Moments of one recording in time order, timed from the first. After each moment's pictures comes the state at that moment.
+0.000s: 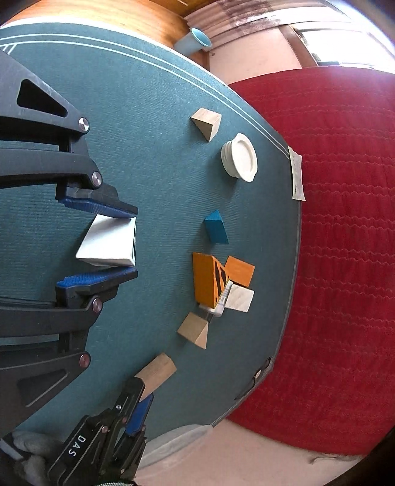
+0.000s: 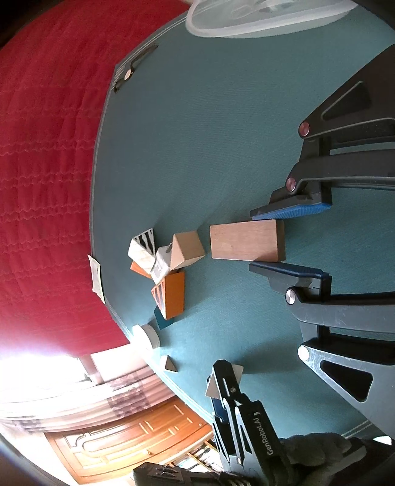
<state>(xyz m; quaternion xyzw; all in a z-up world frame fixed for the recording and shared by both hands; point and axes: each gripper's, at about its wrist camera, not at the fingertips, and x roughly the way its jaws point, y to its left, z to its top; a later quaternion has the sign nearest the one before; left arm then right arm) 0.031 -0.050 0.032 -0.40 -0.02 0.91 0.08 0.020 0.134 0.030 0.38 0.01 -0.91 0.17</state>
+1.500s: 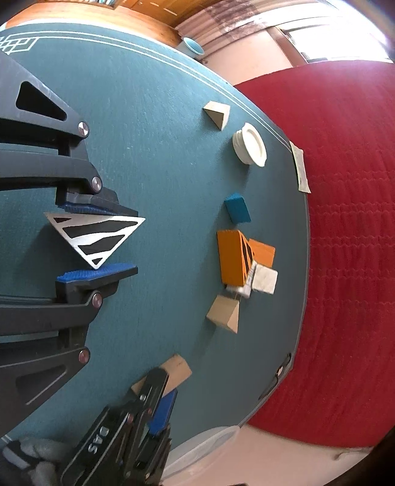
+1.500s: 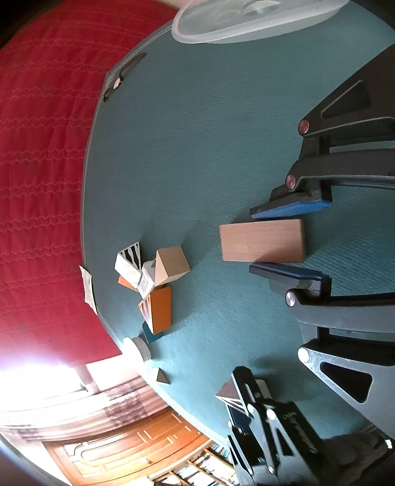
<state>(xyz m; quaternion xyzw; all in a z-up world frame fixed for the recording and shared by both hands) 0.041 -0.019 0.019 -0.41 0.02 0.91 0.06 0.017 0.140 0.020 0.40 0.02 -0.91 0.15</state>
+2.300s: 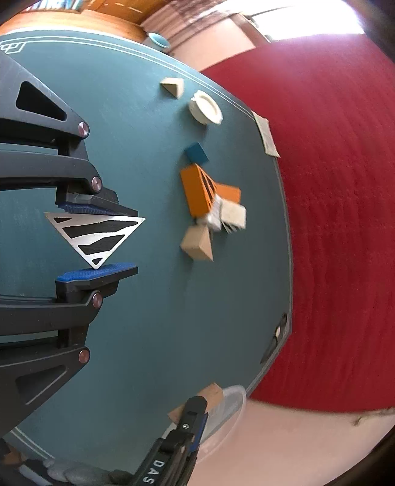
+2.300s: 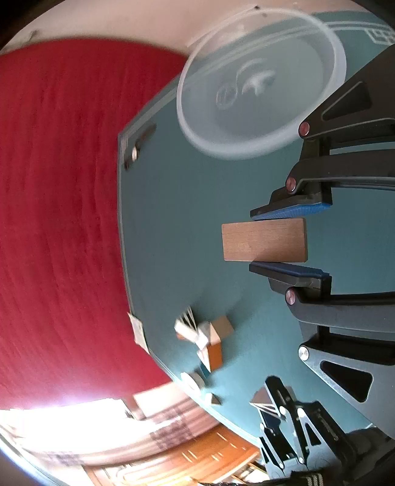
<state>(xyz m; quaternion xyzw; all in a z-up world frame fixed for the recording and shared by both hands) 0.051 0.051 0.046 -0.38 0.08 0.92 0.11 0.047 0.239 0.071 0.33 -0.05 -0.94 0.07</state>
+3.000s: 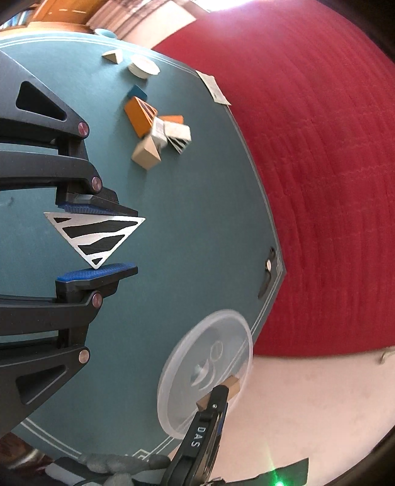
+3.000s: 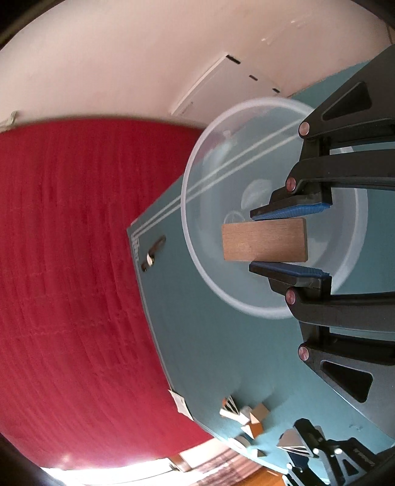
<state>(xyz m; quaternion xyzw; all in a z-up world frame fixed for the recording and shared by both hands) 0.059 0.149 0.062 -0.34 0.15 0.91 0.18 0.056 0.361 0.073 0.30 -0.09 -0.94 -0.08</state>
